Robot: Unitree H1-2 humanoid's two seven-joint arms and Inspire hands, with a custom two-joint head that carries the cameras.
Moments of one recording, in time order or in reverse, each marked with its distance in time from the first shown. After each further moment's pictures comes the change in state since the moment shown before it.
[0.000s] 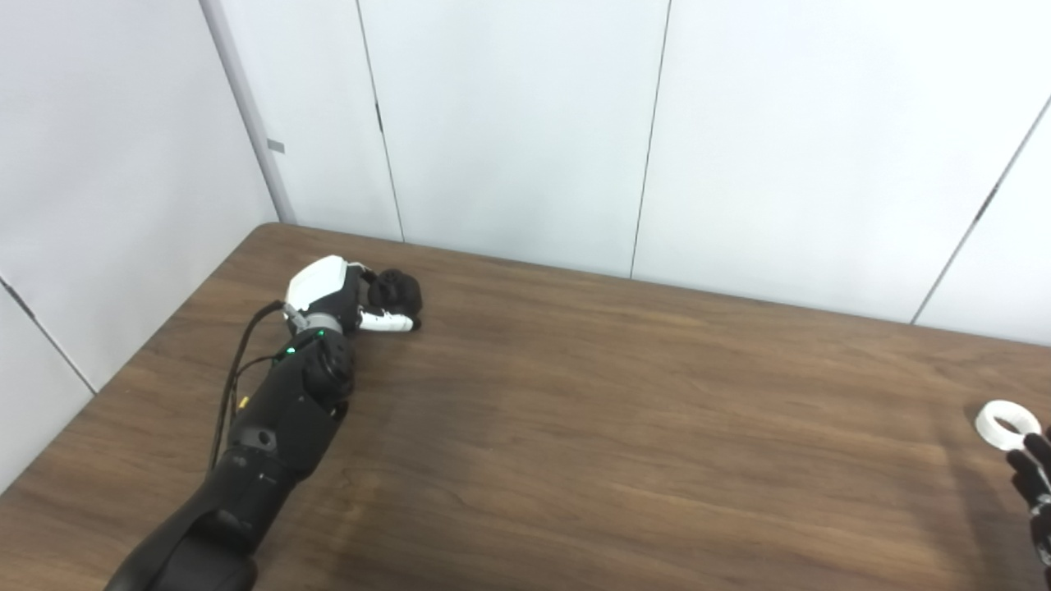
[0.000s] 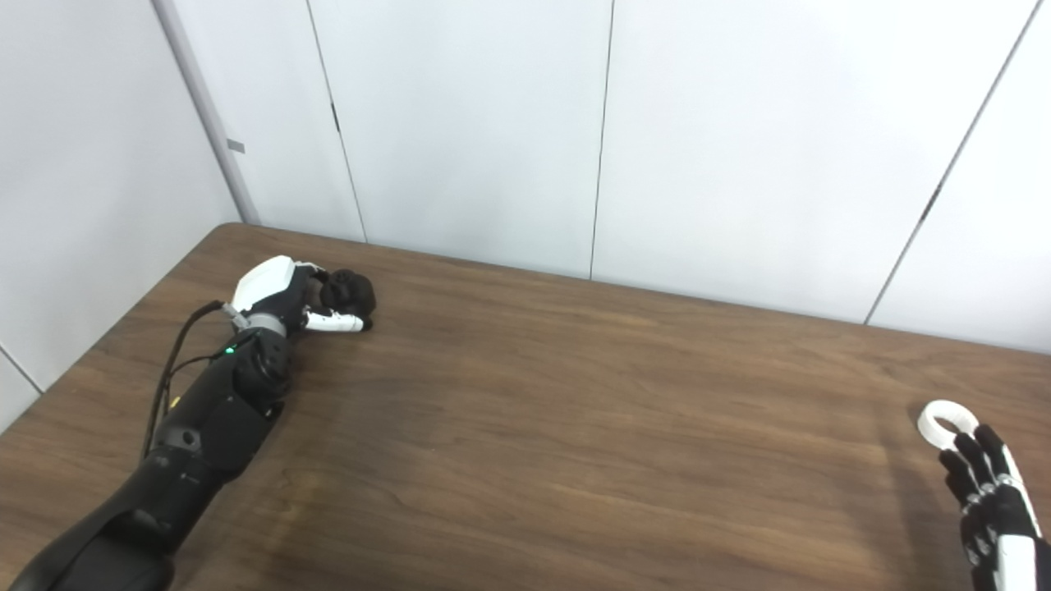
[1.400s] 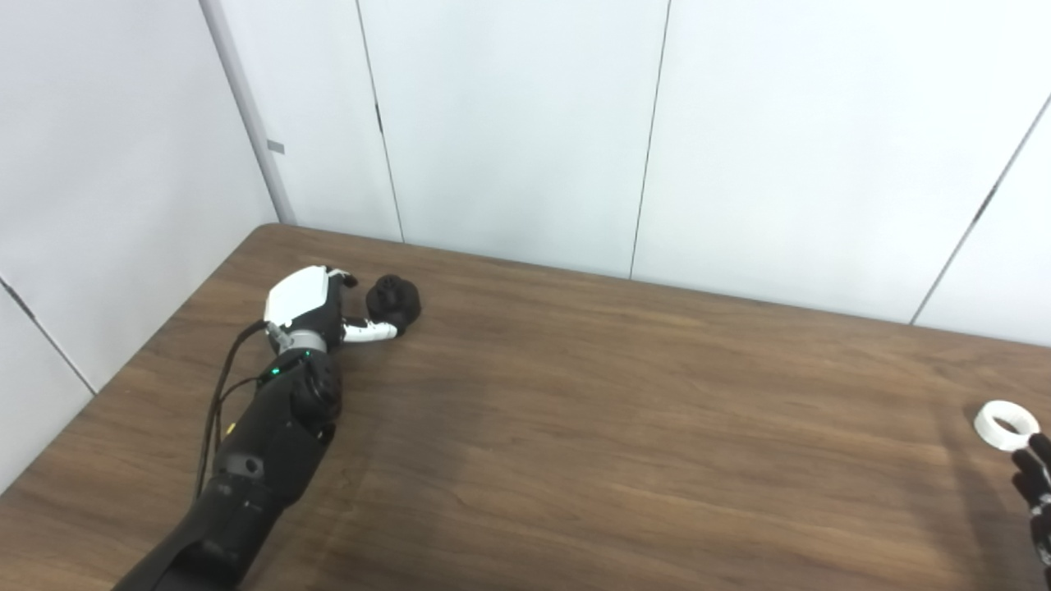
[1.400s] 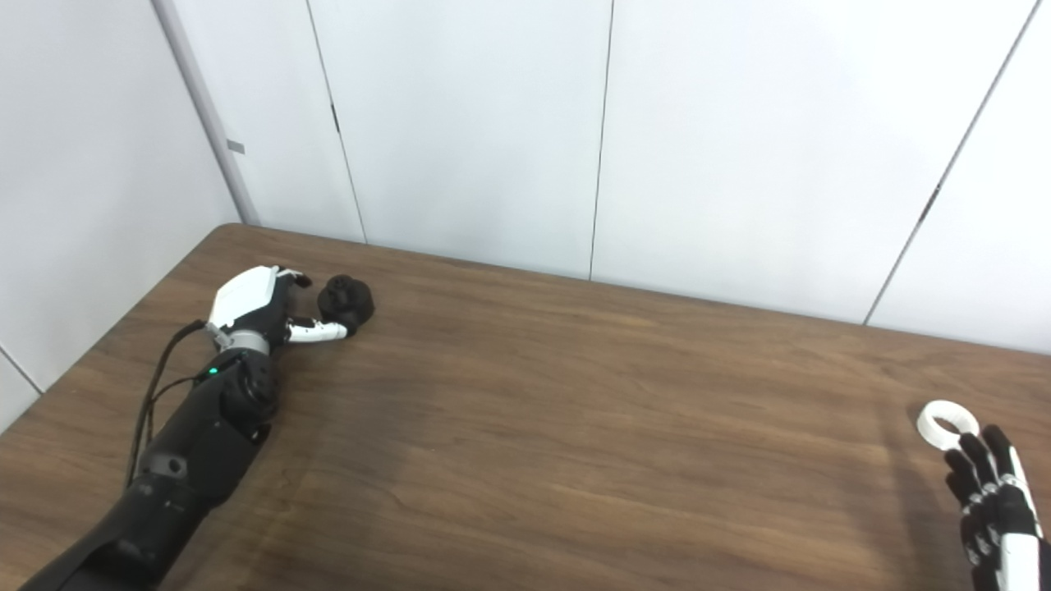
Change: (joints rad) left arm 0.054 0.000 0.036 -0.039 0.059 0.002 0.027; right arm -0.002 -0.002 -0.001 0.003 0.015 0.003 0.002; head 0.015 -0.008
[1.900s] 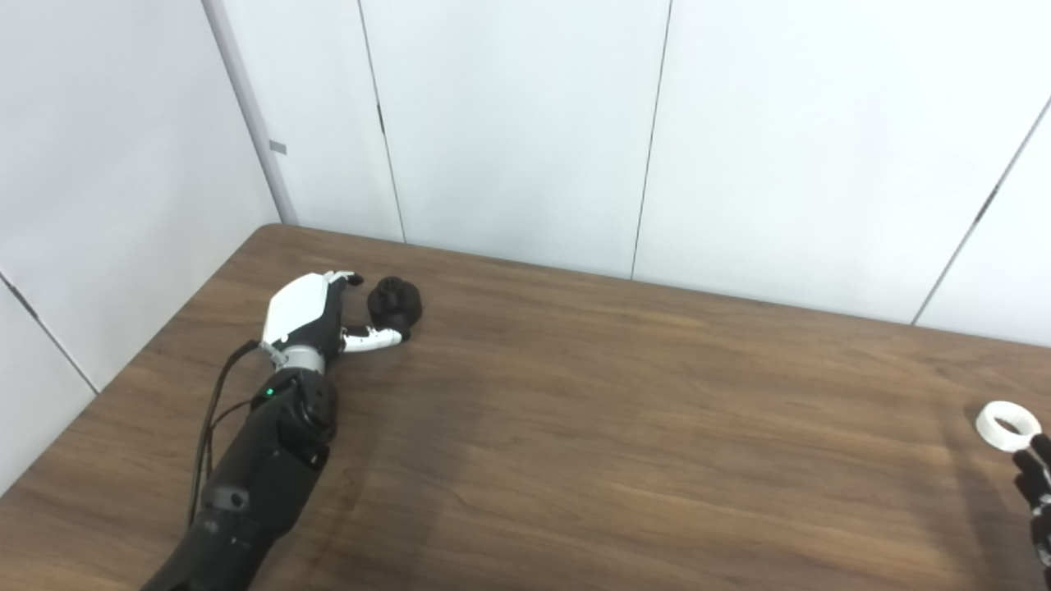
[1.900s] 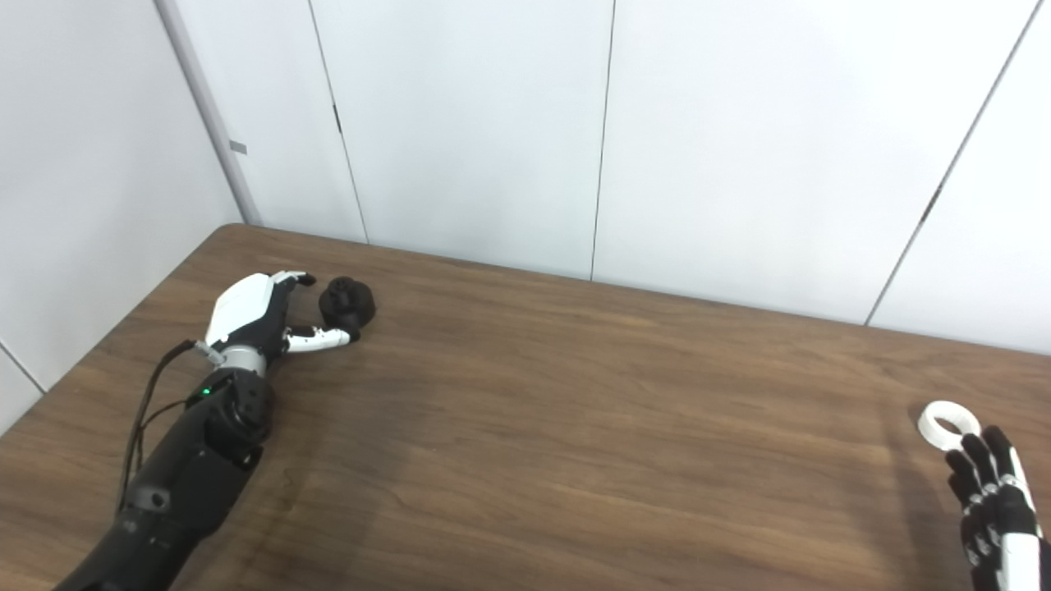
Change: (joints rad) left arm 0.093 -0.010 0.028 -0.129 -0.018 -0.036 0.041; right arm 0.000 0.000 -0.002 -0.002 0.004 0.011 0.003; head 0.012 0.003
